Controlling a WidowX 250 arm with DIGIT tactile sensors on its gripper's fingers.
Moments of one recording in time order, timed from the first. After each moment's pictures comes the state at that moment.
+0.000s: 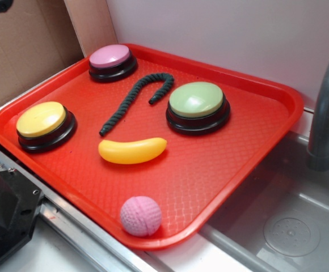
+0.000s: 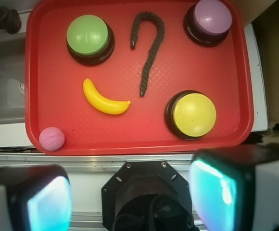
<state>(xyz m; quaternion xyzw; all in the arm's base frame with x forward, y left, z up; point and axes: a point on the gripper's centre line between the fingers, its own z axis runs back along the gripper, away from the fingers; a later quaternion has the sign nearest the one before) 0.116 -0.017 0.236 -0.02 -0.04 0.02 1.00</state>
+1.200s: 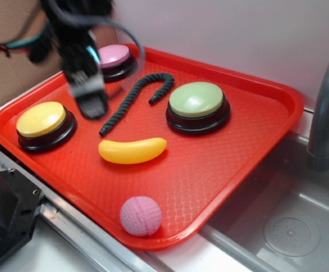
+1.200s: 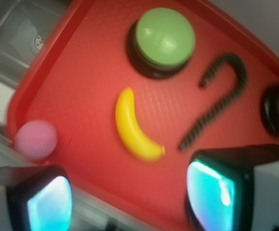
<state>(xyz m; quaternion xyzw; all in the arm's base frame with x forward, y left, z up) 0.175 -0.081 0.125 0.05 -0.07 -0.29 0.95</state>
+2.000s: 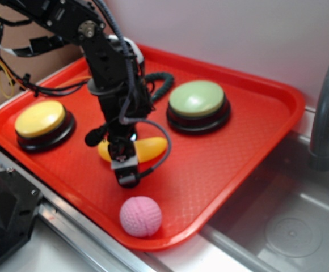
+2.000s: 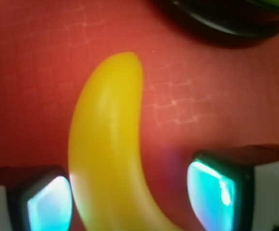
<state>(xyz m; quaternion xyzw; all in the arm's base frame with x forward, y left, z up) 0.195 -0.064 0.019 0.01 -0.04 -0.32 0.95</state>
